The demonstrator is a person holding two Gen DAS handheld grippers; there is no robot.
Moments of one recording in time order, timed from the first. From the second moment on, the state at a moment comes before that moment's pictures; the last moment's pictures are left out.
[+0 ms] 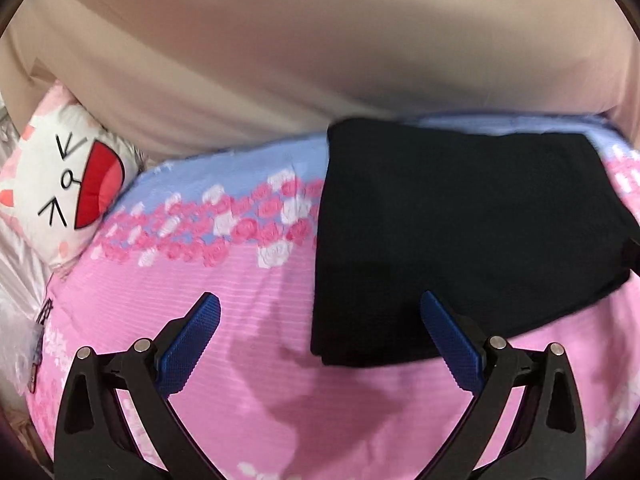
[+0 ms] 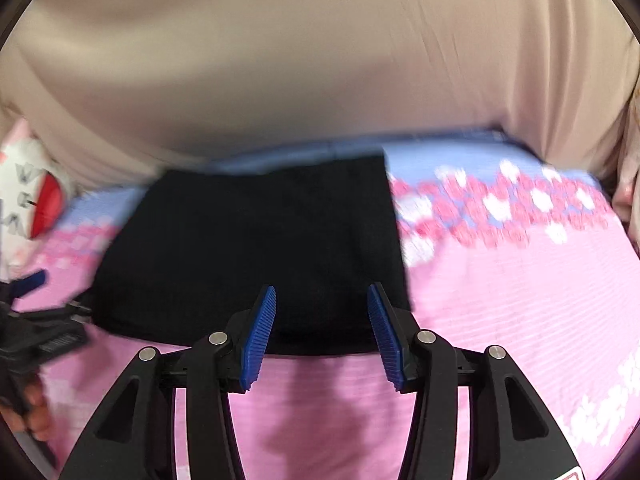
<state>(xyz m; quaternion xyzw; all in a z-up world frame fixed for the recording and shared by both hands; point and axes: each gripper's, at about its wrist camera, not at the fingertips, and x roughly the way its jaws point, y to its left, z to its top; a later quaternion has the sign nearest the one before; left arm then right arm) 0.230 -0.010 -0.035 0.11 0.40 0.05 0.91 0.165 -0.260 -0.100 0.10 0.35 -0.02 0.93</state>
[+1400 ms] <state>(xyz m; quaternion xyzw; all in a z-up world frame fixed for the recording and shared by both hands) 0.051 0.033 0.017 0.06 0.36 0.02 0.93 -0.024 -0.205 -0.039 0.11 0.28 0.00 0.95</state>
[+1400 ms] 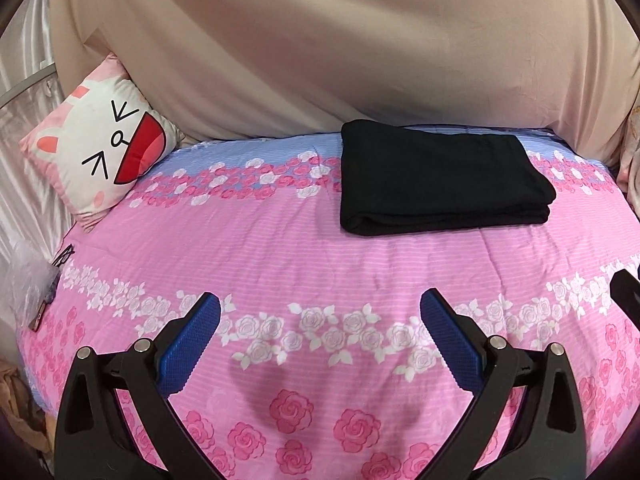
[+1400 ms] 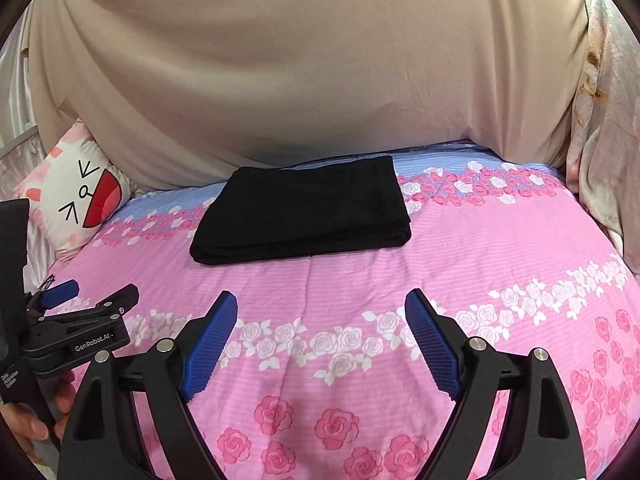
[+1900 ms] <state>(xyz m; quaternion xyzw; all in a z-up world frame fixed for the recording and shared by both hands) 0.051 0.036 0.017 0.06 0.35 0.02 0.93 -0.022 -0.199 -0.044 0.11 0.29 0.00 0.95</state>
